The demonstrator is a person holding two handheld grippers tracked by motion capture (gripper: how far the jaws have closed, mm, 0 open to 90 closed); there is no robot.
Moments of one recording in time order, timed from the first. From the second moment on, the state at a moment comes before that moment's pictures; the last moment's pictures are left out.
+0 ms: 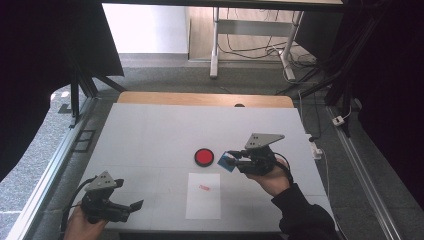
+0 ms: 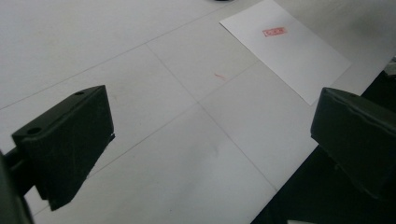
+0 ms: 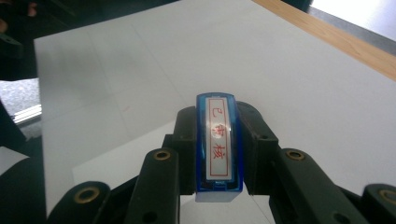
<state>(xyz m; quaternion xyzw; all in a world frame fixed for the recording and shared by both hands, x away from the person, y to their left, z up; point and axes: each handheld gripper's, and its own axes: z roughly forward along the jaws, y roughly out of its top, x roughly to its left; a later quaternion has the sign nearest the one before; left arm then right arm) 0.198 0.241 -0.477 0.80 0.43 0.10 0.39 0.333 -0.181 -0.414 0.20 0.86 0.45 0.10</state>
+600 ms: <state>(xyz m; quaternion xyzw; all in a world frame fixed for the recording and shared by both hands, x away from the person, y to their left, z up) 0.196 0.244 -0.477 0.81 0.44 0.11 0.37 0.348 -0.206 -0.433 0.26 0.87 0.40 0.14</state>
